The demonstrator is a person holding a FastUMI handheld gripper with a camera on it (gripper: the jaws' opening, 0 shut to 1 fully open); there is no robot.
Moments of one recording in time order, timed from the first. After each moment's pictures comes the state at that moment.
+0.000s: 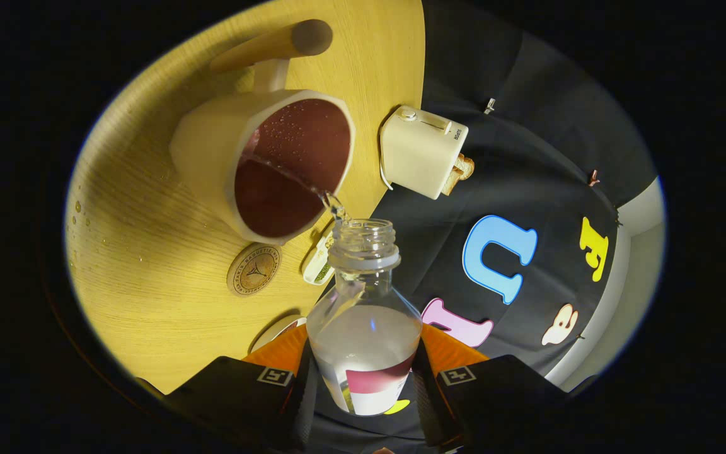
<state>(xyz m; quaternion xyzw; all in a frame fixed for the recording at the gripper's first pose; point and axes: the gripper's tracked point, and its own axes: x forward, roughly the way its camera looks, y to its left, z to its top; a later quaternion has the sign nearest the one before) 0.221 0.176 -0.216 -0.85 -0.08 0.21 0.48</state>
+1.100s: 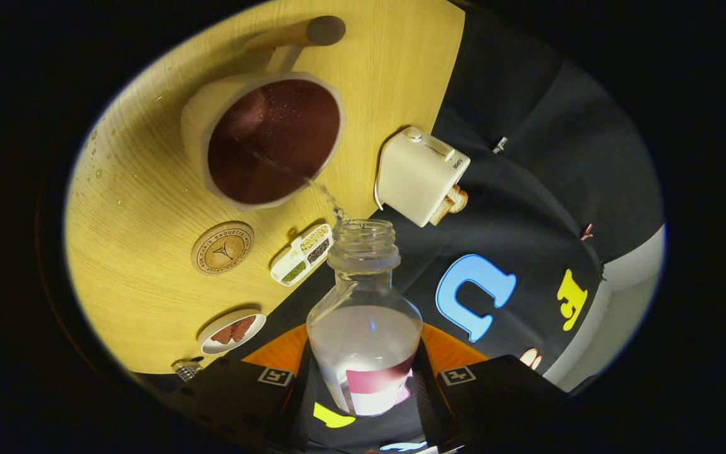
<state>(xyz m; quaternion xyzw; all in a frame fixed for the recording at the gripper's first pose) 0.235 0.206 -0.192 -0.88 -0.16 0.23 0.37</state>
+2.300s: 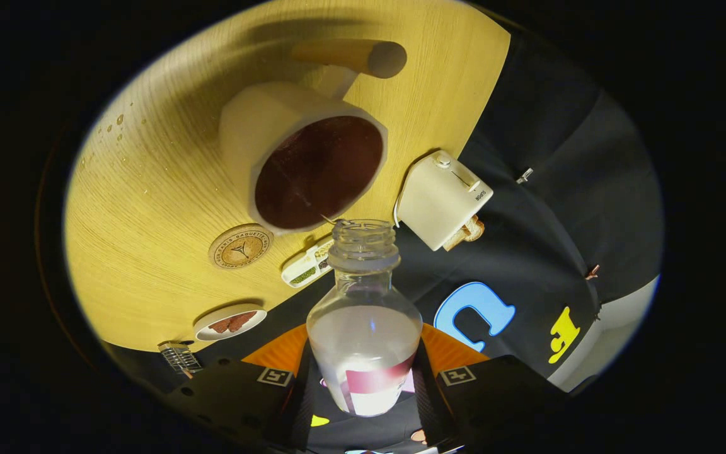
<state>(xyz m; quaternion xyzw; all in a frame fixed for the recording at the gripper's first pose) 0.217 0.207 -0.207 -0.91 -0.15 0.25 0.30</state>
